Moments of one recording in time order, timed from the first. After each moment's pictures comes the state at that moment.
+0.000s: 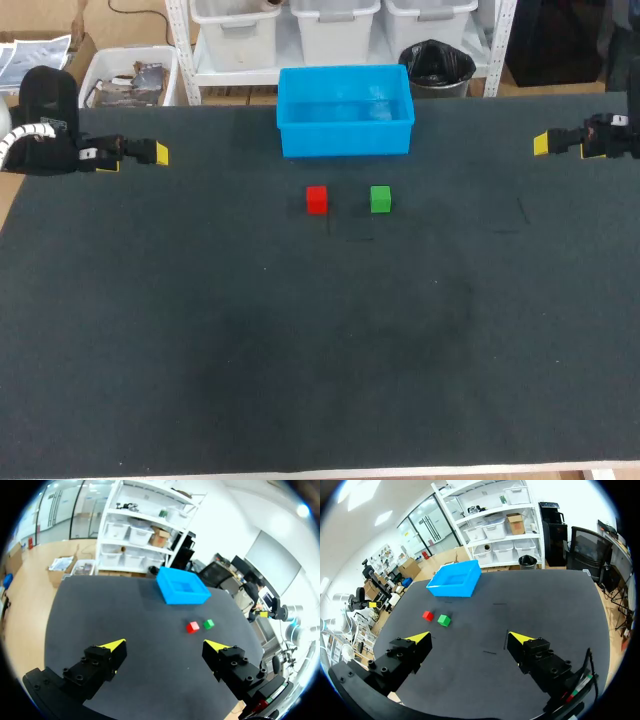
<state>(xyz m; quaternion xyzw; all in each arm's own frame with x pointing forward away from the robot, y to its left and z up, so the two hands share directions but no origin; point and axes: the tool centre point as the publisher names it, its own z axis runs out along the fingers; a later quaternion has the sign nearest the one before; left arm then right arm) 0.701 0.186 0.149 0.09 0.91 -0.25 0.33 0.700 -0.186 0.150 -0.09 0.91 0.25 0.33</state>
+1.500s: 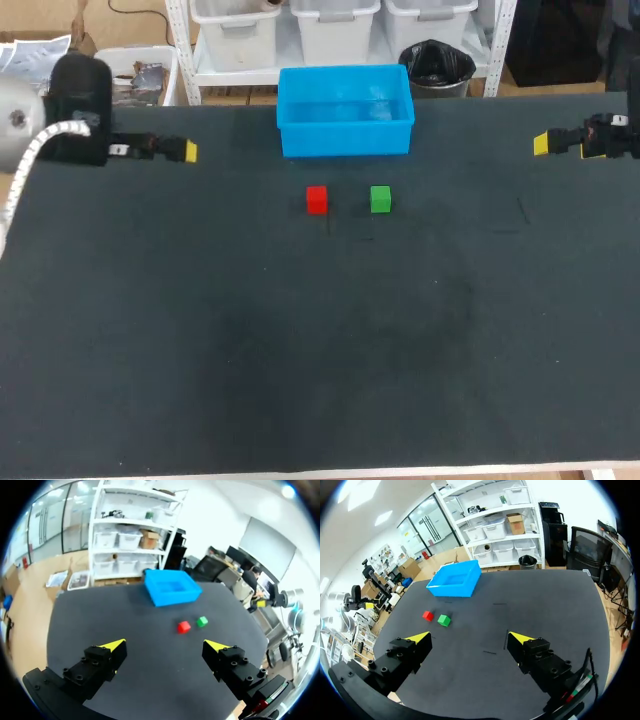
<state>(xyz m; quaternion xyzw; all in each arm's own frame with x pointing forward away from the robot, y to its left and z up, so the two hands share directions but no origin) 0.693 0.140 0.171 0.14 0.90 -0.22 0.34 0.700 -0.186 0.150 -0.09 0.91 0.25 0.33</state>
